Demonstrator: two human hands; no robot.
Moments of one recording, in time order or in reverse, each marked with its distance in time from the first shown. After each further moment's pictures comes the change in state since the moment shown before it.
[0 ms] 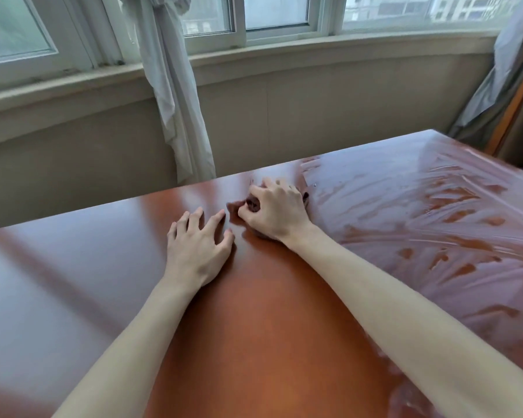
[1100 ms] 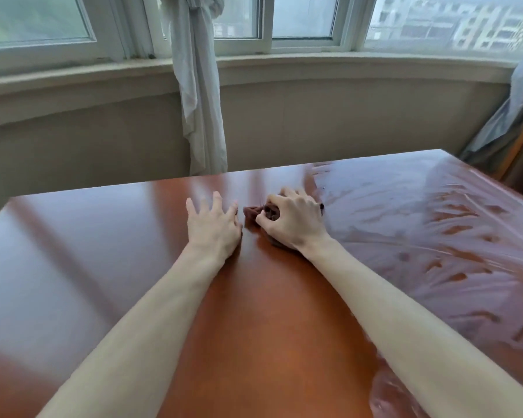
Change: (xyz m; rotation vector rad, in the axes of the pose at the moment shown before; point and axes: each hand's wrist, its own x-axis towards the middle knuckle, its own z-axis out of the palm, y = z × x) left_hand -0.006 0.025 -0.019 0.222 -0.074 -0.066; right_hand -0.040 -0.003 -0.024 -0.015 -0.047 -0.019
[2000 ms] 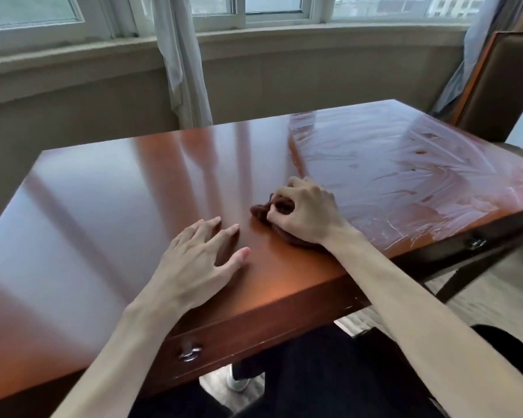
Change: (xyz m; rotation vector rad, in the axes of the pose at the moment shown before) left_hand -0.291 -0.047 -0.009 -0.276 -0.035 0.311; right_hand -0.226 -0.044 -0.096 0.050 0.047 -0.074
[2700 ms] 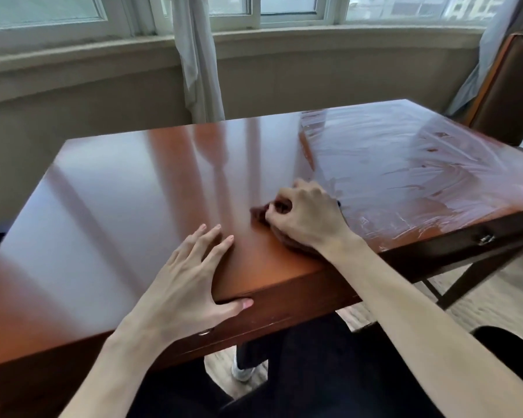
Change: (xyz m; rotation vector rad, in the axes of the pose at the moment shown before) left_hand -0.066 -0.016 0.008 0.027 0.083 0.152; right_hand -0.022 -0.042 -0.003 -0.033 -0.010 0.092
